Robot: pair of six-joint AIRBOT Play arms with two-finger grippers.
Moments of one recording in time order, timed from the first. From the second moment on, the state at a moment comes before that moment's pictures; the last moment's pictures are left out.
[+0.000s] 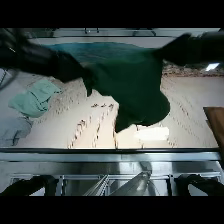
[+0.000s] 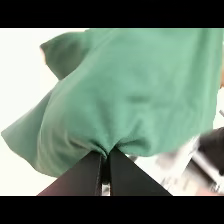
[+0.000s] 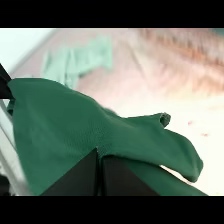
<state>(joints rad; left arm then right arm) -0.27 -1.16 1.53 0.88 -1.41 -1.27 0.09 -1.13 1.48 -0.64 1.29 1.12</state>
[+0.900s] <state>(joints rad) 0.04 -1.44 1.04 0.92 -1.39 -1.19 -0.16 -1.38 1.06 -1.01 1.33 1.17</state>
